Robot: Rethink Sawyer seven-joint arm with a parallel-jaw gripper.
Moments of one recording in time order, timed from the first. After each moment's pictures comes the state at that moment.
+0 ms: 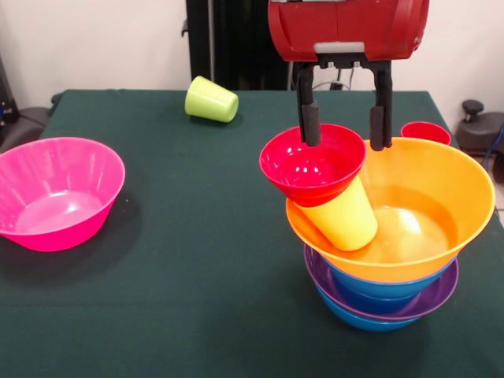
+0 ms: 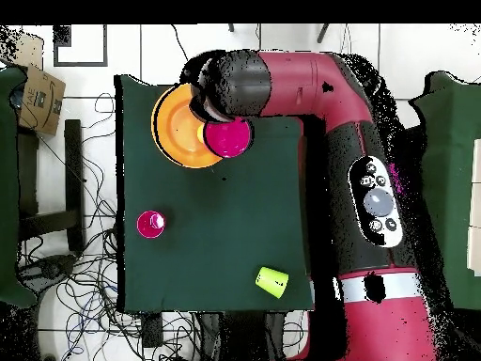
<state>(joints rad) -0.45 -0.69 0.52 1.20 -0.30 0.89 2.24</state>
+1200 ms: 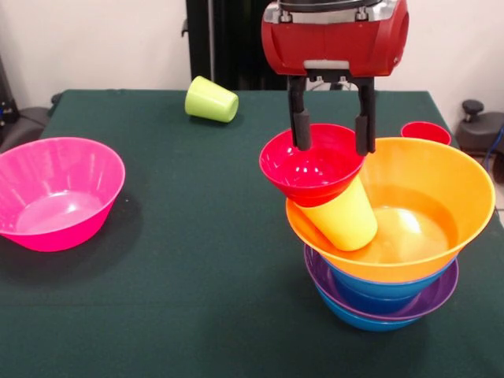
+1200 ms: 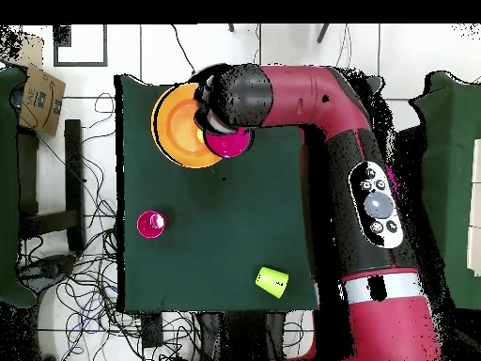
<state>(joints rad) -0.47 -0.68 0.52 1.26 -0.30 0.89 2.24</state>
